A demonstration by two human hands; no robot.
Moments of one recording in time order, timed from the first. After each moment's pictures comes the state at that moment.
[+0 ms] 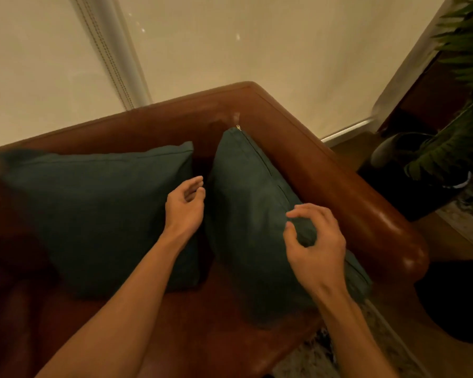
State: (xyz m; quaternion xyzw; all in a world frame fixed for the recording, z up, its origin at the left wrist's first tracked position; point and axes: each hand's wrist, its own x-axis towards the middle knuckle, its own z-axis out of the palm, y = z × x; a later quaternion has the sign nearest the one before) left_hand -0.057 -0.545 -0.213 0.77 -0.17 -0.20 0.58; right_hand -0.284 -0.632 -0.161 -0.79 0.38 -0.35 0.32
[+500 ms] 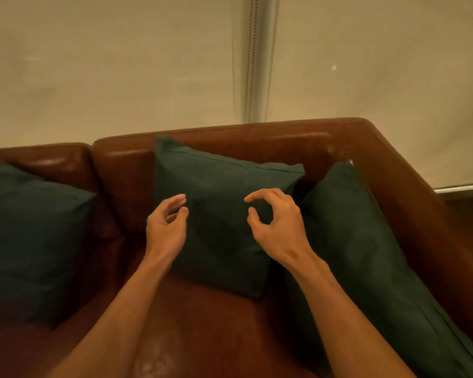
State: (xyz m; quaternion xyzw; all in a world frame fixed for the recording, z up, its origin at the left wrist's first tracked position) left_hand -0.002 -0.347 -0.180 0.78 0.02 -0.03 0.62; right_hand -0.104 -0.536 -0.134 -0.89 0.12 -0.19 0.41
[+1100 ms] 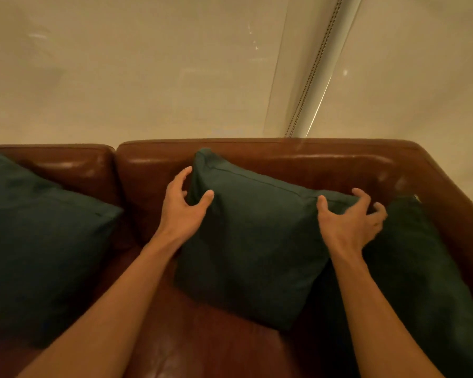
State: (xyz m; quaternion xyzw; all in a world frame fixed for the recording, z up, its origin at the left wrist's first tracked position) left_hand 0.127 -0.307 -0.176 0.83 -0.03 -0.06 0.55; right_hand 0.006 -0.554 -0.157 -0.76 0.51 -0.22 0.33
